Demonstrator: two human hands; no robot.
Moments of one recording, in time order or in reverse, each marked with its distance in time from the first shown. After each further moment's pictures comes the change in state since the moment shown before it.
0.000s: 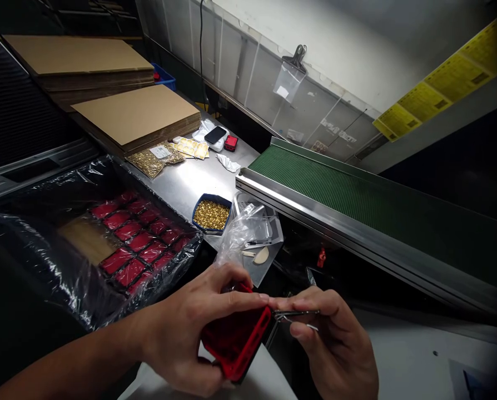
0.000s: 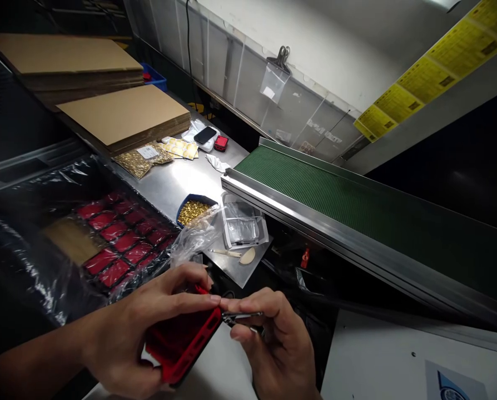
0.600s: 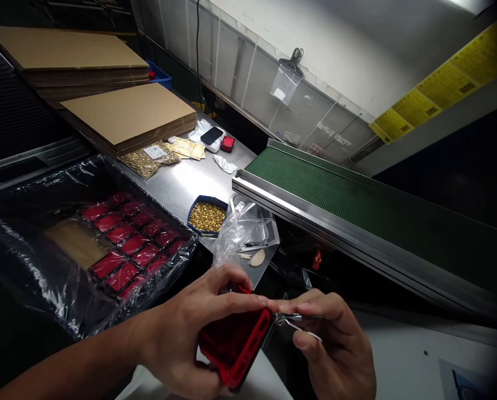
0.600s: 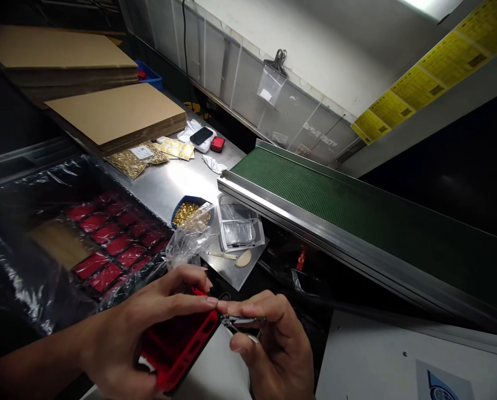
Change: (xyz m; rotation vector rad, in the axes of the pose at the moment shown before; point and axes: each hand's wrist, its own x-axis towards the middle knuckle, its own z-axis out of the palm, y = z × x) left_hand 0.007 -0.007 -0.001 -0.081 0.021 0.067; right_hand 0.007 -0.003 -0.001 0.081 0.013 -0.055
